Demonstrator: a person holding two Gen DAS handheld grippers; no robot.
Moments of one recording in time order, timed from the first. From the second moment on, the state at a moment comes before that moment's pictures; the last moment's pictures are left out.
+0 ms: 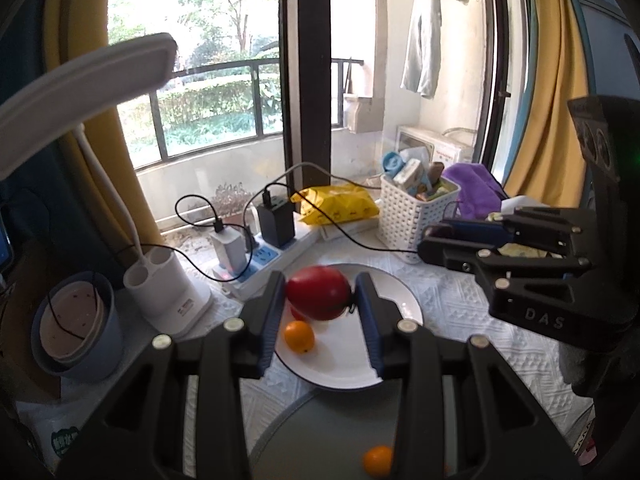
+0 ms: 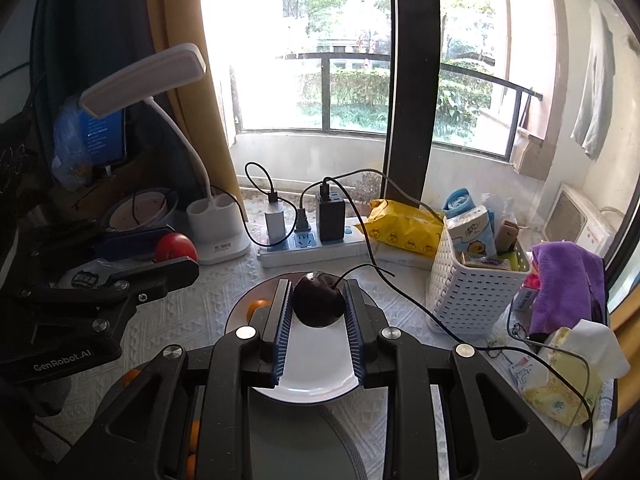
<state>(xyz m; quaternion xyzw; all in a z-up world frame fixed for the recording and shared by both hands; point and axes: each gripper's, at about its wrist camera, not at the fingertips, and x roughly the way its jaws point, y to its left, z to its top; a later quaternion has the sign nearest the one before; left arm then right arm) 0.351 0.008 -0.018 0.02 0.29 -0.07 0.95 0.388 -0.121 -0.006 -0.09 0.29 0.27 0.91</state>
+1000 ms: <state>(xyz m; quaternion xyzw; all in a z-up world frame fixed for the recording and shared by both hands) 0.431 -0.002 -0.108 0.01 0.39 -0.11 0.91 0.462 -0.114 -0.091 -0.08 0.37 0.26 0.89</state>
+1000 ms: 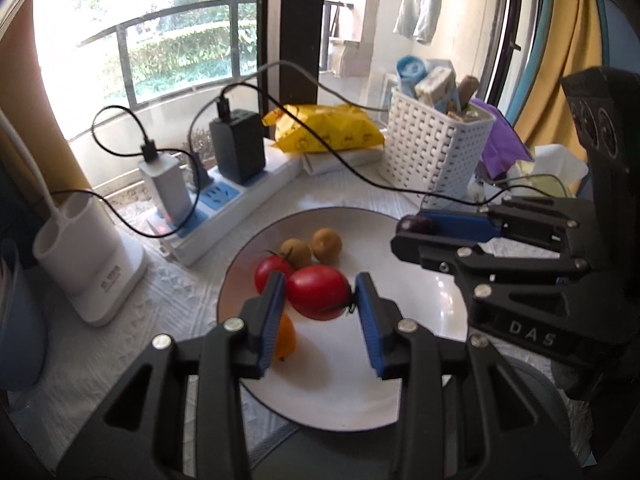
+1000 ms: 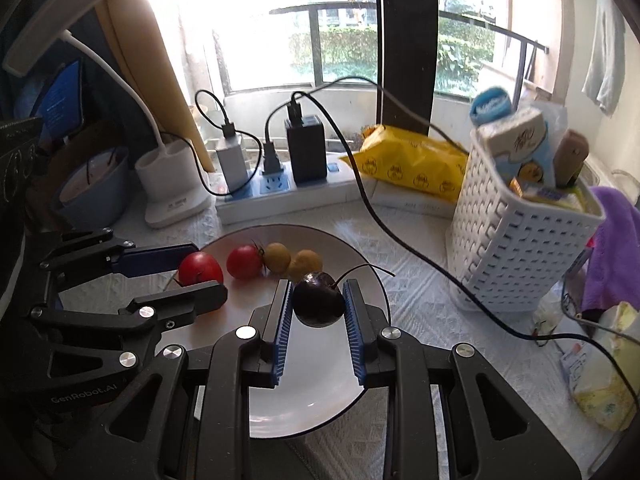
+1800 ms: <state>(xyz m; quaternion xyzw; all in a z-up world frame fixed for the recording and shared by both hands) 0.446 -0.007 -0.129 -0.01 0.43 -0.11 0.90 0.477 -0.110 -0.123 -0.09 0.41 0.25 0.87</state>
